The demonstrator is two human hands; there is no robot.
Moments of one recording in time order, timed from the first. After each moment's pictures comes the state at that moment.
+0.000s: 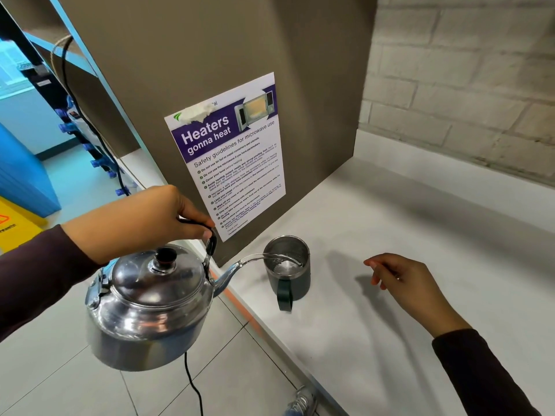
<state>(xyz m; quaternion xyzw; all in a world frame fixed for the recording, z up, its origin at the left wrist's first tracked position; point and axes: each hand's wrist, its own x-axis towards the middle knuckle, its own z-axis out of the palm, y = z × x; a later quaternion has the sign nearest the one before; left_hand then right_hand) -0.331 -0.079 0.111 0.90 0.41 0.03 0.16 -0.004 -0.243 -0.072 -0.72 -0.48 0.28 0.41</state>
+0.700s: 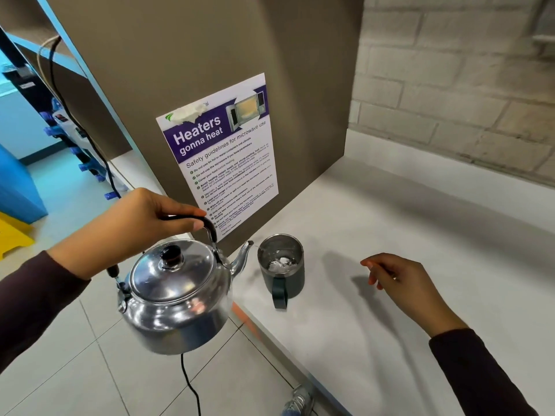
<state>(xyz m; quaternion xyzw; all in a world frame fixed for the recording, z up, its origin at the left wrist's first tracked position) -0.336 -0.096 0.107 0.85 0.46 0.16 0.22 -0.006 -0.256 -0.069 -0.73 -0.47 0.28 0.41</state>
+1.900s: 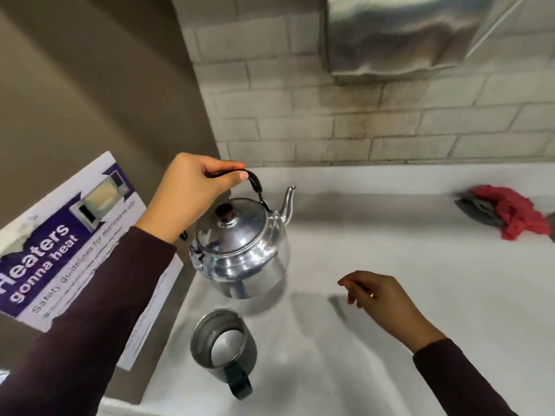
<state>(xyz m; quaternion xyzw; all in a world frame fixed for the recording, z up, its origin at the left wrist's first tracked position) -0.110 -0.028 0.122 0.87 0.19 0.26 0.37 -0.010 -0.301 -0.063 -0.82 -0.30 0.18 0.45</state>
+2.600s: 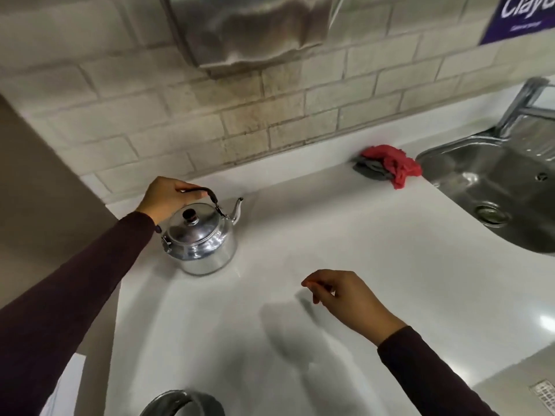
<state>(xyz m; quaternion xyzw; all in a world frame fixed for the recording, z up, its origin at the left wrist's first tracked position) 0.100 0.038 0.004 0.91 0.11 0.06 0.40 -0.016 -0.313 -0.068 -0.87 -0.16 0.13 0.44</state>
